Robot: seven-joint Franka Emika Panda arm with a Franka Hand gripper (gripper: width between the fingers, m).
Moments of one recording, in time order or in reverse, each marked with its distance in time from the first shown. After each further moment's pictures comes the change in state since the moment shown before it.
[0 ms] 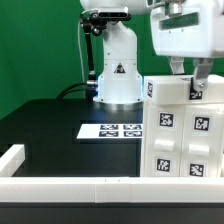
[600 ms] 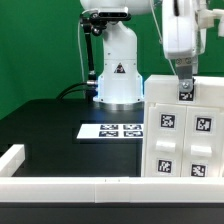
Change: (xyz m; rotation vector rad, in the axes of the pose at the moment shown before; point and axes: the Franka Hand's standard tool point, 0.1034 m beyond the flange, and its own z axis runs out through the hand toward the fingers) arm -0.003 -0.007 -0.001 0.044 -0.011 0.399
